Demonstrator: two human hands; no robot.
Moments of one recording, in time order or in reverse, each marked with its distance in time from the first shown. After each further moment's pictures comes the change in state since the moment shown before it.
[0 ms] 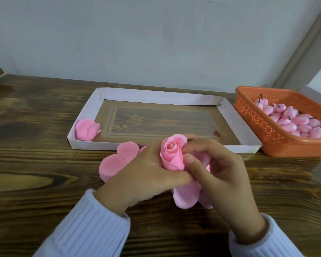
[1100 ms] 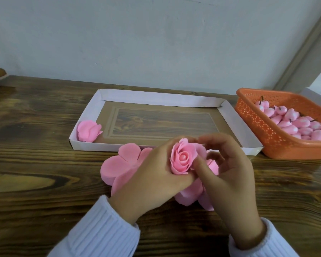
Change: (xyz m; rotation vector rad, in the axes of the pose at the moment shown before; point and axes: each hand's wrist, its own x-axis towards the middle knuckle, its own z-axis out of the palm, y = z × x) left_hand 0.008 -0.015 0.015 0.148 0.172 0.108; right_hand 0.001 -0.004 0.002 -0.118 0.189 0.024
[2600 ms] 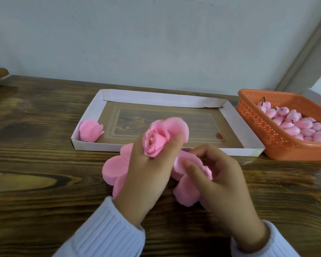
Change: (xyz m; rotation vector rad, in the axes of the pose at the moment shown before) left_hand -0.003 0.005 0.004 -0.507 0.476 -0.109; right_hand -0.003 -0.001 0.001 -0.026 -0.219 0.108
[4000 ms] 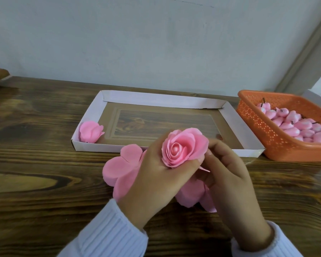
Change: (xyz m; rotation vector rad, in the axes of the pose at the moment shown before) left_hand -0.008 0.008 0.006 0.082 -0.220 0.073; right_hand 0.003 0.006 0.001 0.539 0.033 0.225
